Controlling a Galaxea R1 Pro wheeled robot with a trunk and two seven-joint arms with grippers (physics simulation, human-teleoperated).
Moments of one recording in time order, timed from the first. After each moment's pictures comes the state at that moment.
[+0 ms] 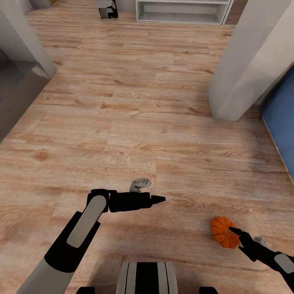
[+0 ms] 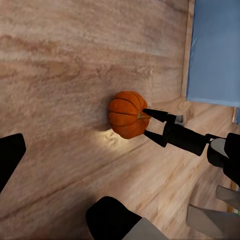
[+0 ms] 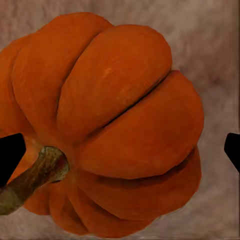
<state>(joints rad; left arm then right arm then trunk) -0.61 0.01 -0.43 -1.58 1.16 1.05 0.29 -0.60 -0.41 -0.42 -0.27 -0.72 0.53 0.45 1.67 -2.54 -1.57</state>
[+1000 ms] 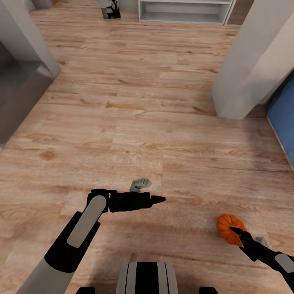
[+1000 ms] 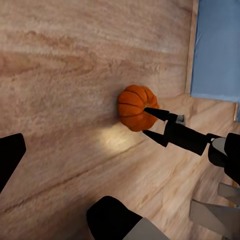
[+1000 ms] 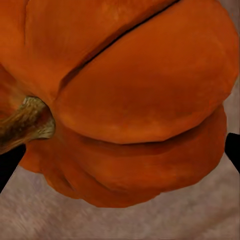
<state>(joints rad) -0.61 0.01 -0.43 -1.58 1.16 1.05 0.29 -0.60 -0.41 -0.42 -0.27 -0.74 0.54 0.43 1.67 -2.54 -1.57</state>
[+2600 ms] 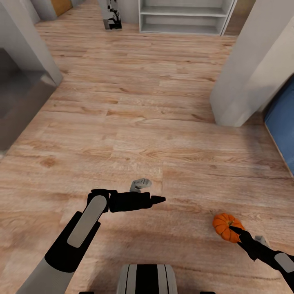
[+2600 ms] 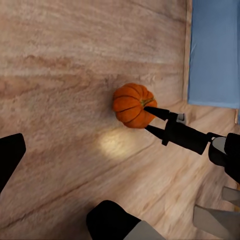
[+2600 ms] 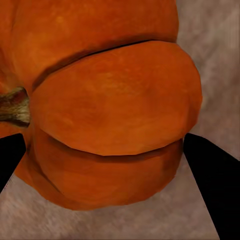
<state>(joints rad) -0.61 0.01 -0.43 -1.58 1.16 1.05 0.29 -0.60 -0.41 -0.42 -0.28 -0.72 0.53 0.45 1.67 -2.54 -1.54</state>
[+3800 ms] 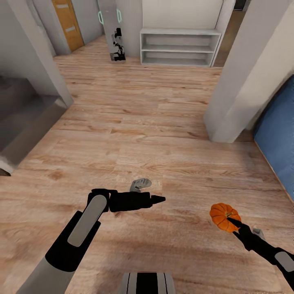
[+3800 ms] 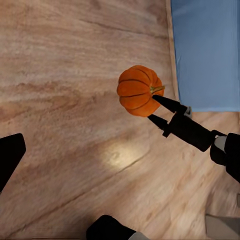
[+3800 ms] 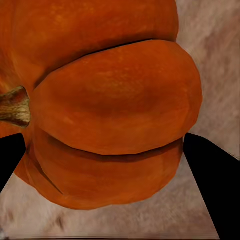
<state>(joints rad) -0.62 0.01 -0.43 -1.57 1.16 1.05 0.30 -0.59 -0.41 -0.42 -0.31 -0.72 0.53 0.66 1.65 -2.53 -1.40</state>
